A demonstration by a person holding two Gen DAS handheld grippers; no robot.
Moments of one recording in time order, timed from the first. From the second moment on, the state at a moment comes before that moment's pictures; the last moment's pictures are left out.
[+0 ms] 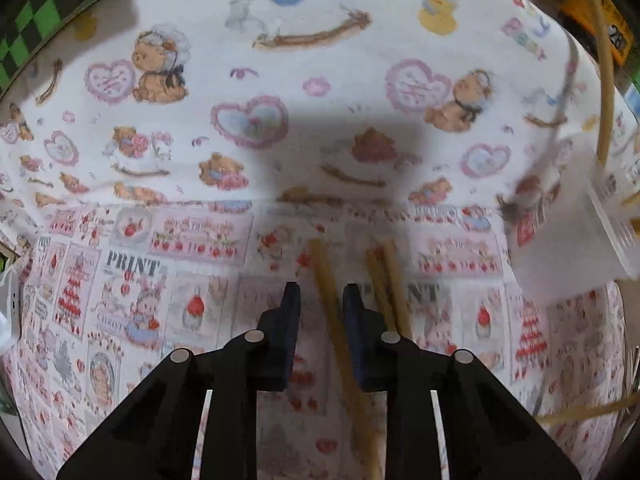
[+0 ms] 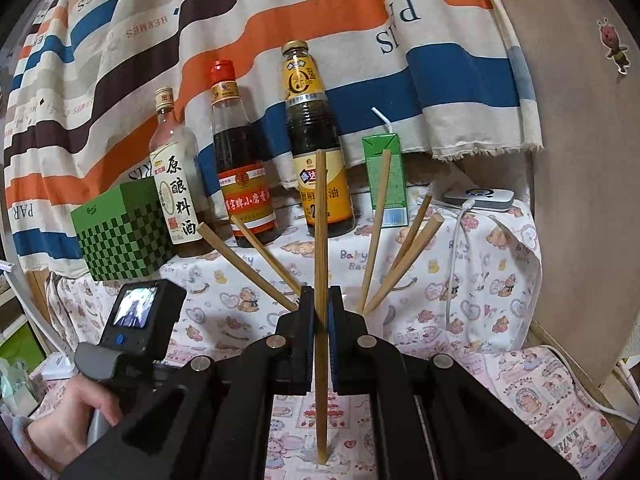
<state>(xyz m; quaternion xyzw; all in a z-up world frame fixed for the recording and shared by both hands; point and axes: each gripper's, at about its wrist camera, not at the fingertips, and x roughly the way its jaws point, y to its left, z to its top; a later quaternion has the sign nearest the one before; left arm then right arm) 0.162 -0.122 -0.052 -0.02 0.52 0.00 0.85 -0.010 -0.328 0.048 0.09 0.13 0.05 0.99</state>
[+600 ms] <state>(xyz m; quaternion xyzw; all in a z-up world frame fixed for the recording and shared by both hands) 0.061 -0.076 0.130 -0.08 0.28 -0.08 0.95 -0.017 -0.340 0.058 0.11 0.11 0.07 0.99</state>
